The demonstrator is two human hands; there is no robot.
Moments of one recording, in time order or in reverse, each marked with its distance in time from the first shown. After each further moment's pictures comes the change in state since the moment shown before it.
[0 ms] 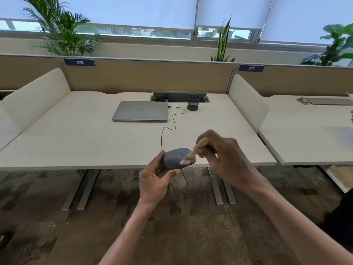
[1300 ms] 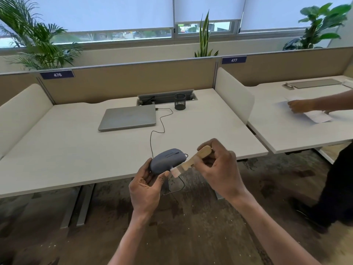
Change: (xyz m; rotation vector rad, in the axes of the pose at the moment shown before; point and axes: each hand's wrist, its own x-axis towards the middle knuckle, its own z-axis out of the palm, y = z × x) left_hand 0.003 -0.002 0.016 -0.047 0.046 0.013; right_hand -0.031 0.013 0.018 0.197 0.330 0.401
